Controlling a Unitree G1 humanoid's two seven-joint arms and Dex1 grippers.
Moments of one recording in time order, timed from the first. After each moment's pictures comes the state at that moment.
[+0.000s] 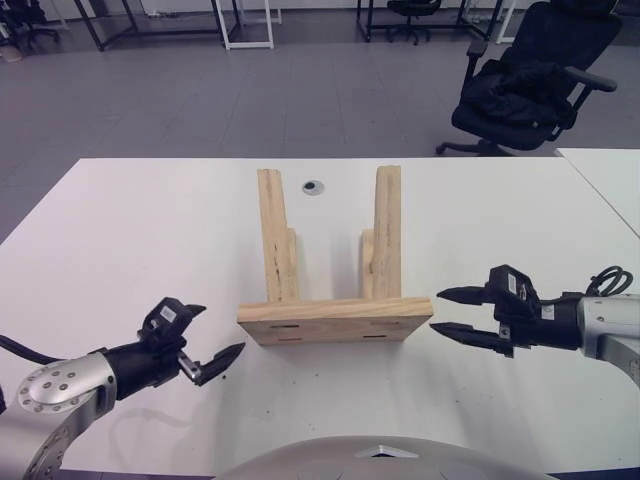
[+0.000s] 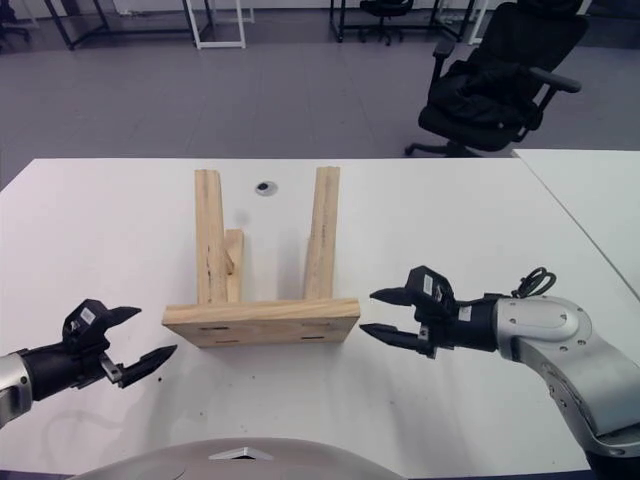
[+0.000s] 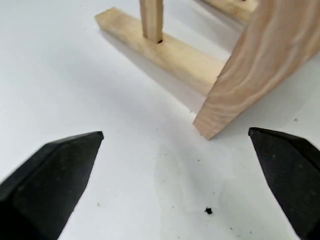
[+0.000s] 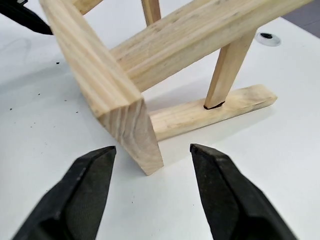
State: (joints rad) left arm 0.57 0.84 0.38 -0.69 -0.55 0.68 -0.71; right arm 0.21 -0.95 -0.23 -0.67 0.58 0.73 1.01
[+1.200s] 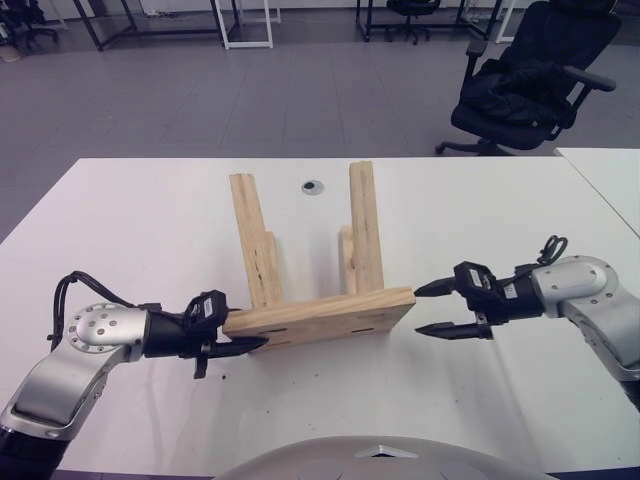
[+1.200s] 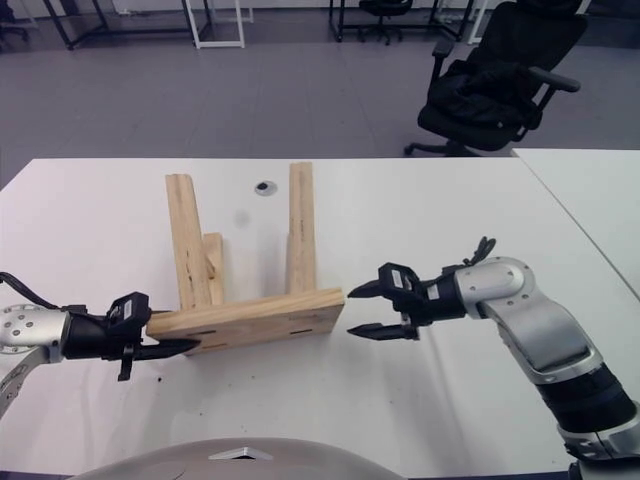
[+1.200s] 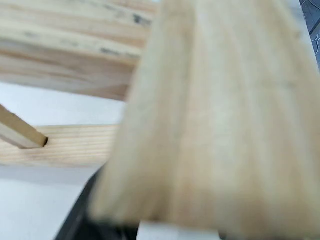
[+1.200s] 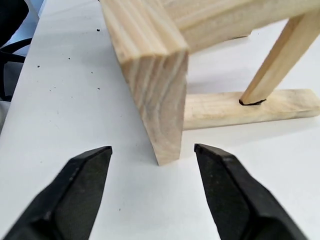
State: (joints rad) left arm 0.20 0.91 0.04 -0.43 -0.42 0.32 -1.14; right arm -0.14 -0.91 0.14 -0.36 0.40 0.47 1.25
